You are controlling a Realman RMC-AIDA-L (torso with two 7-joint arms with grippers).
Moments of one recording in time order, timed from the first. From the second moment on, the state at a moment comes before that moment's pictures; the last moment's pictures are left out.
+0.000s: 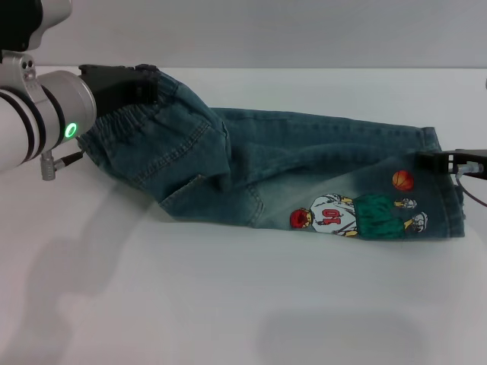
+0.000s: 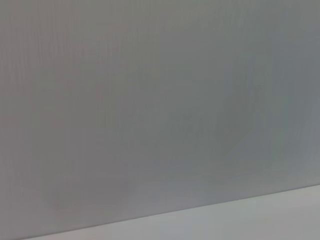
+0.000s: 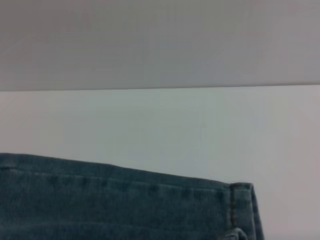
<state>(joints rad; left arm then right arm) -0.21 -2.06 -1.42 -1.57 2.69 -0.58 0.08 0.27 2.07 1.55 1.26 -2.81 0.68 0.04</state>
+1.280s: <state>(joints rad) -0.21 -2.06 -1.41 -1.59 2.69 -0.59 0.08 0.29 2.07 1.53 1.23 -2.79 0.68 0.04</state>
